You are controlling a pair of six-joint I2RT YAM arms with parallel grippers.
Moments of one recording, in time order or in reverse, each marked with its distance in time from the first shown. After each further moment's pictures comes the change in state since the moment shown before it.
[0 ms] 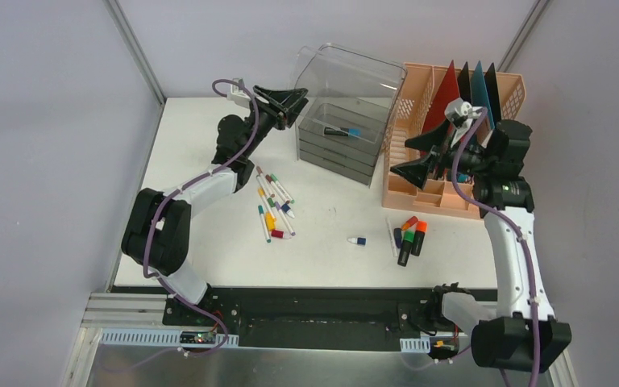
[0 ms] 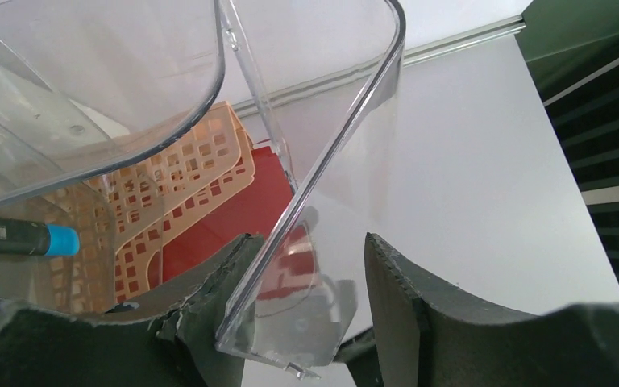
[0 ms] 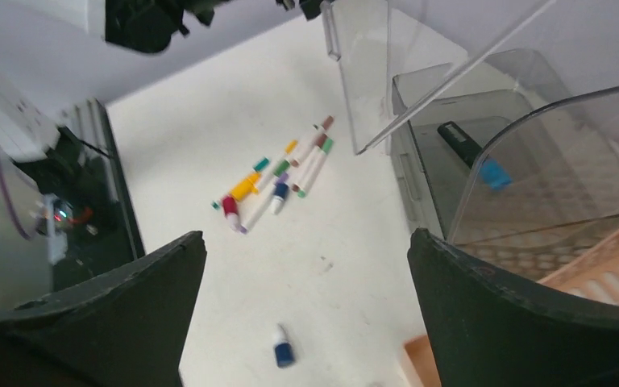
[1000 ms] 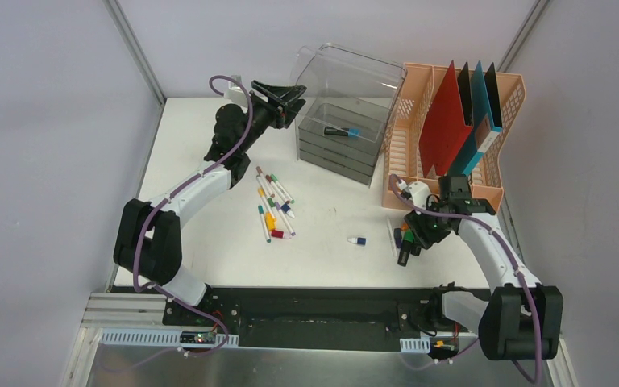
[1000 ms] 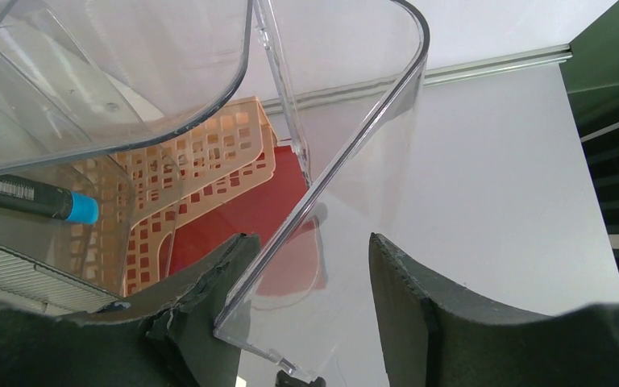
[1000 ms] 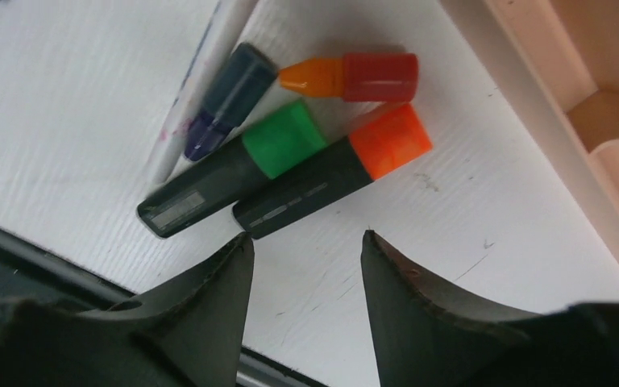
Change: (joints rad) left arm 0.000 -0.081 0.077 -0.303 -0.030 -0.006; right arm 0.117 0.019 -0.351 -0.690 0.937 -0.672
